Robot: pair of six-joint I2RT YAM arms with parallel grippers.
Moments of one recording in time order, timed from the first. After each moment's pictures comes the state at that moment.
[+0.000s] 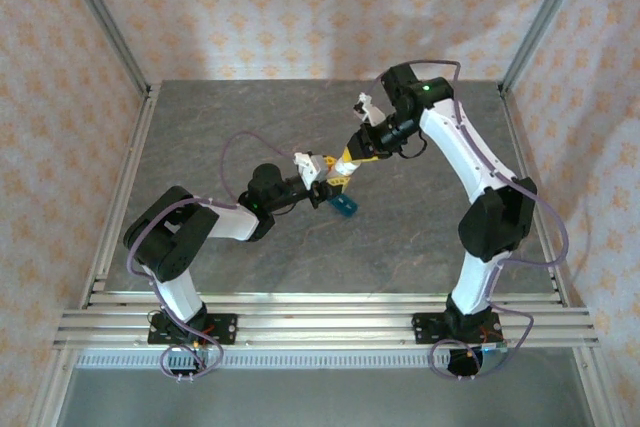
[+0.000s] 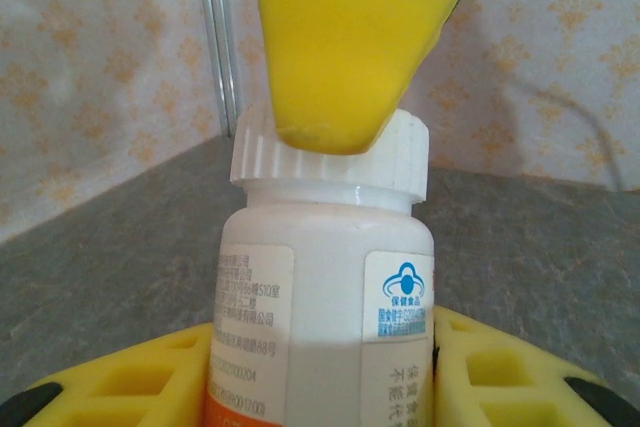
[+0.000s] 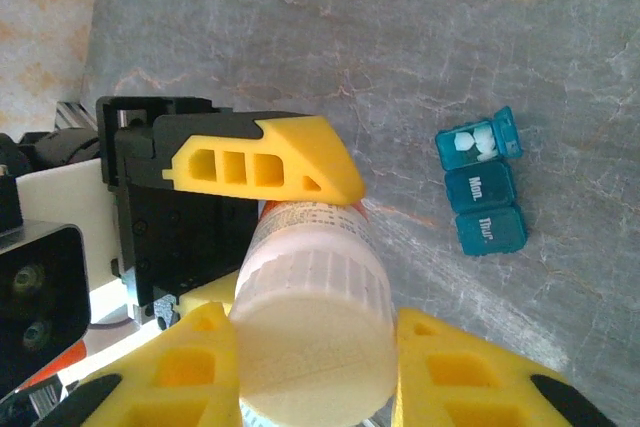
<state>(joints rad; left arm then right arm) -0.57 1.75 0.67 1.08 0.50 0.04 0.37 1.84 1.86 -1.33 -0.65 0.03</state>
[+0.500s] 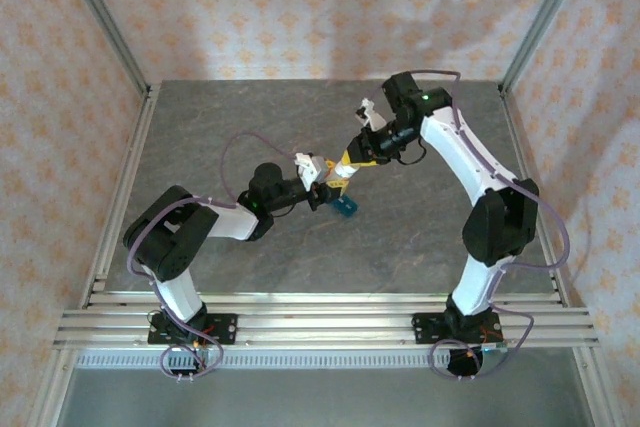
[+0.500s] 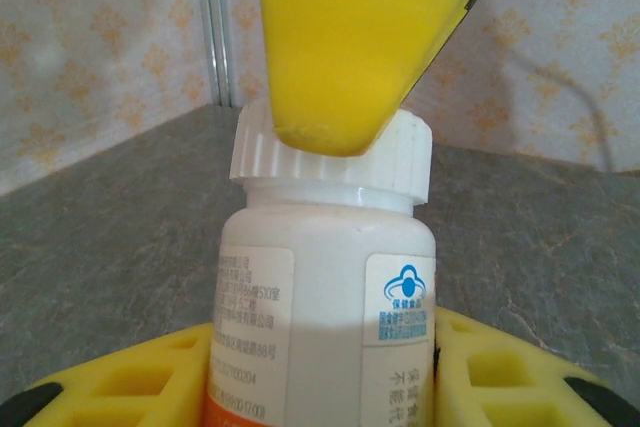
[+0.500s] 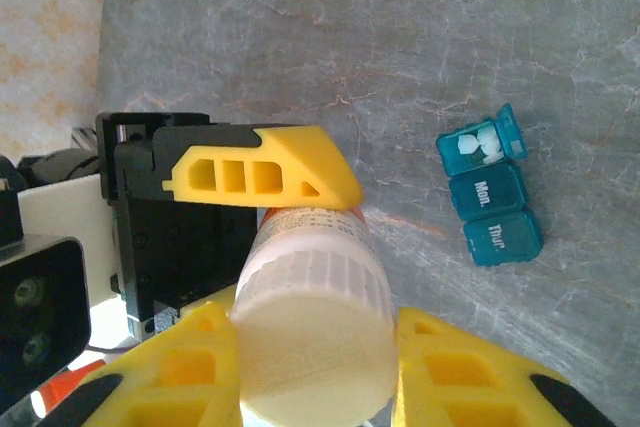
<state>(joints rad) -0.56 1.75 0.67 1.03 0.52 0.02 0.37 1.78 1.71 -1.17 -0.68 0.14</state>
